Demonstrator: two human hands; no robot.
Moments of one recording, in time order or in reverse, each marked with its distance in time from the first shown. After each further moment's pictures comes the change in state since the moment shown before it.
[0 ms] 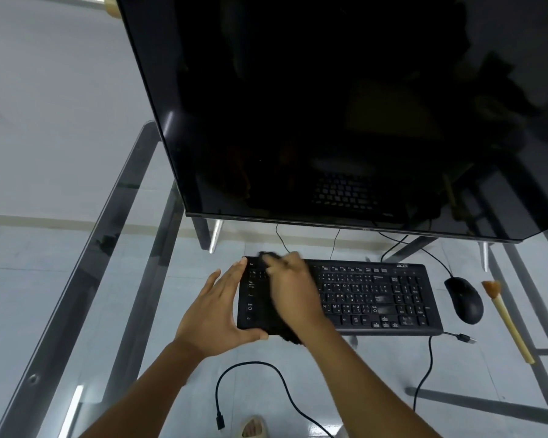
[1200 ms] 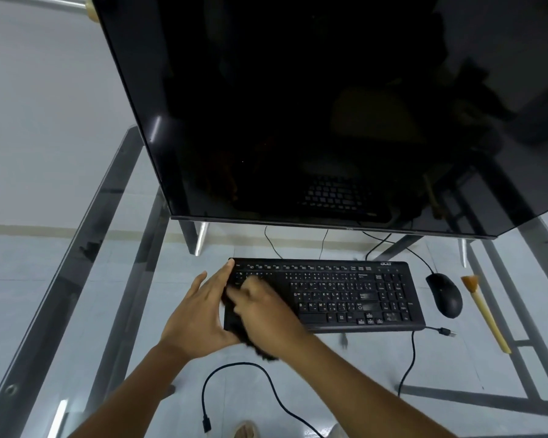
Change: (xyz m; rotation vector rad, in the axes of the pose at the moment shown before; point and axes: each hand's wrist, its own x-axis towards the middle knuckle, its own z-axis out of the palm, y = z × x) left_hand -0.001 -0.003 -0.002 -0.003 -0.004 0.069; right_hand -0.029 -0.013 0.000 -0.103 -0.263 -0.337
